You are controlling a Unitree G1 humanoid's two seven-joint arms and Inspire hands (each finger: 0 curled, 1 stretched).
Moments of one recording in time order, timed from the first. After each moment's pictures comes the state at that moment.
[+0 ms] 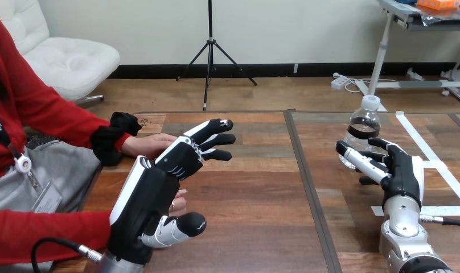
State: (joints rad) left arm -0.02 0.12 -0.05 0.51 -0.29 -1.09 -0.58; right arm -0.66 -0.24 -0.18 1.33 -0.06 -0.32 -0.27
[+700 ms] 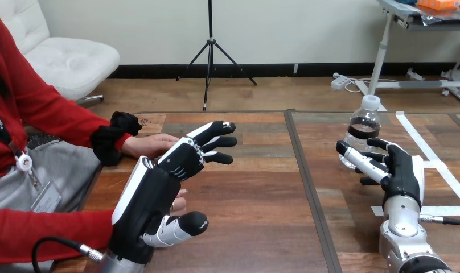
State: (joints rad) left arm -0.03 0.12 -0.05 0.52 -0.27 -1.09 -0.58; right arm -0.66 -0.24 -0.17 1.33 -0.06 -0.32 -0.29
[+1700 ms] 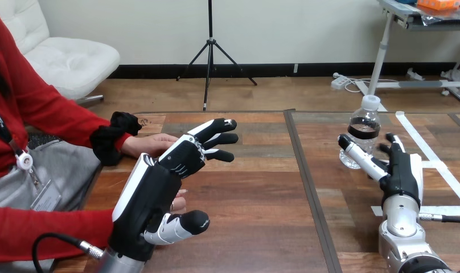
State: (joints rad) left arm -0.04 0.12 -0.05 0.52 -0.27 -1.09 -0.58; right arm -0.66 -0.24 -0.15 1.33 -0.09 -0.33 -0.30
